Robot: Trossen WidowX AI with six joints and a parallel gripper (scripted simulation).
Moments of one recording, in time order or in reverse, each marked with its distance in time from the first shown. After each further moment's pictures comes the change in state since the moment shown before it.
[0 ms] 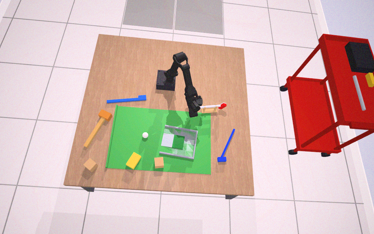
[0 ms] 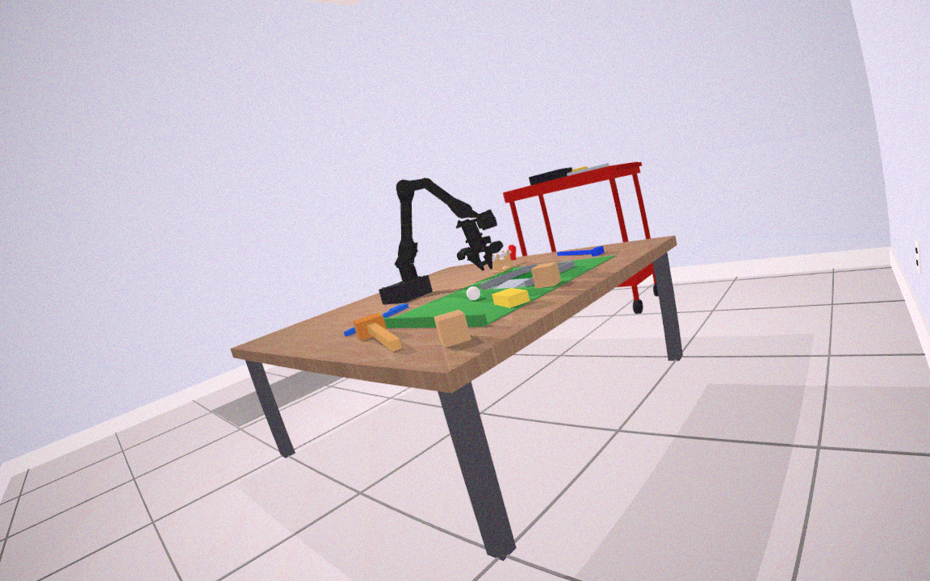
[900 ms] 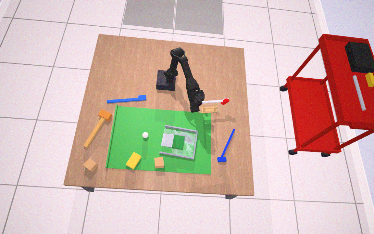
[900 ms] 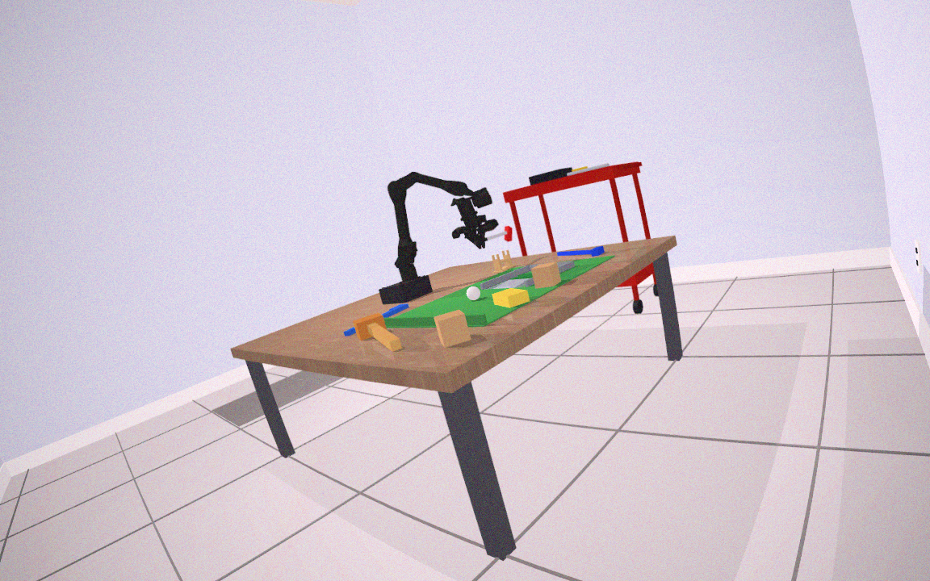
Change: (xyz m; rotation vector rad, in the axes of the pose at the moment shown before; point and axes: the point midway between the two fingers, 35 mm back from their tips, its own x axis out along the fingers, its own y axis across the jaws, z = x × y) arm -0.083 -0.003 0.022 0.008 0.009 0.005
